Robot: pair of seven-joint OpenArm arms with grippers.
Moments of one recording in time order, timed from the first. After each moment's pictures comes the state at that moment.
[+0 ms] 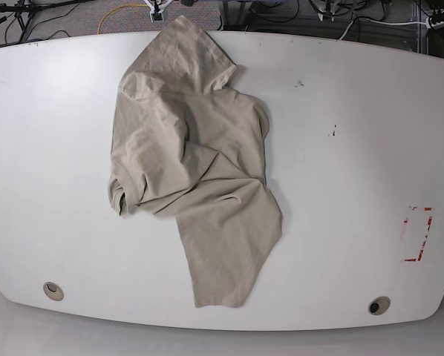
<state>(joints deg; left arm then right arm) 13.7 -6.7 -2.8 14.4 -3.5 -9.2 -6.0 -18.6 -0.4 22.7 25.4 -15.8 19.8 0.6</state>
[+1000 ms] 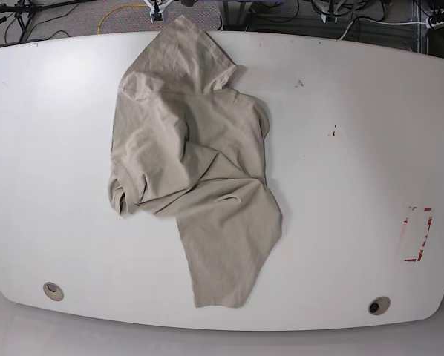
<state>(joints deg) 15.0 -7.3 -3.4 17.4 -3.3 -8.9 -5.7 -18.6 -0.4 22.8 25.6 -15.8 19.9 0.4</state>
